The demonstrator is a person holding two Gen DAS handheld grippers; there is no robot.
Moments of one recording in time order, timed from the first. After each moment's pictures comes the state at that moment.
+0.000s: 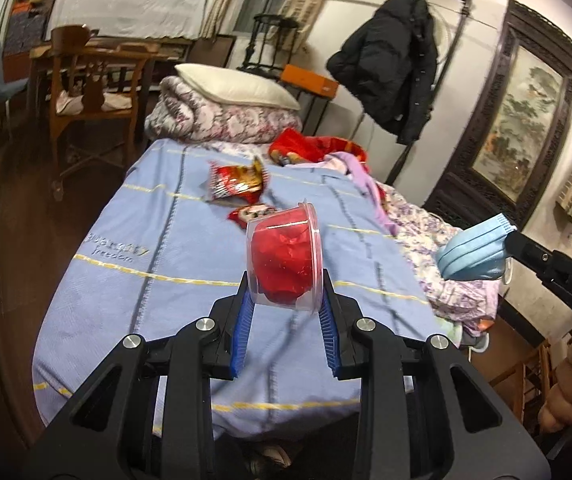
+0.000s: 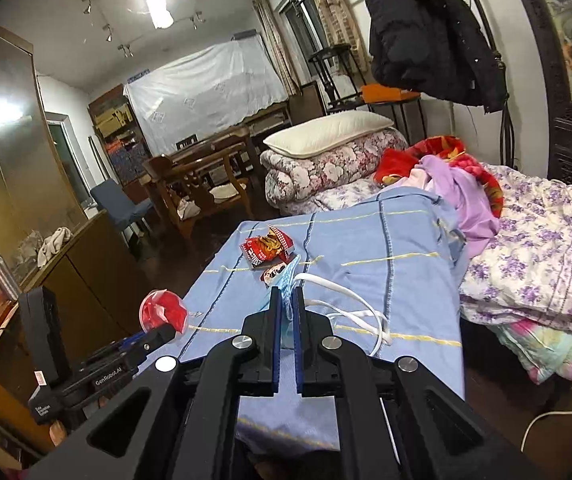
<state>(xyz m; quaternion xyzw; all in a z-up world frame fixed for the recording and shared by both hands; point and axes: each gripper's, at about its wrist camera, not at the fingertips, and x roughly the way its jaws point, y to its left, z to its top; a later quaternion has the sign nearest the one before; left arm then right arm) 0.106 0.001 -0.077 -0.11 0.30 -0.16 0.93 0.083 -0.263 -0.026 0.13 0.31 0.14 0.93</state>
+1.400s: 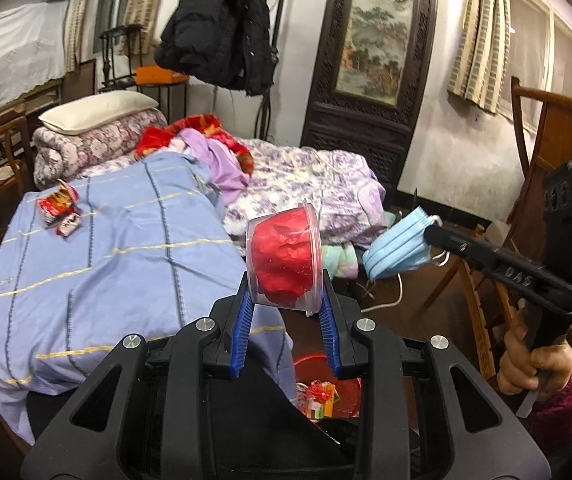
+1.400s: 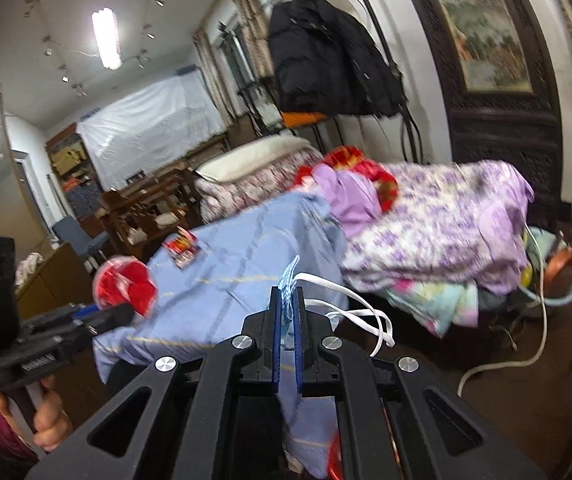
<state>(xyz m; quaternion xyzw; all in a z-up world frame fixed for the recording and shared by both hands) -0.019 -0.212 -0.049 0.04 0.30 -0.34 0.89 -0.099 -0.445 -0.040 0.15 0.29 0.02 0.94</state>
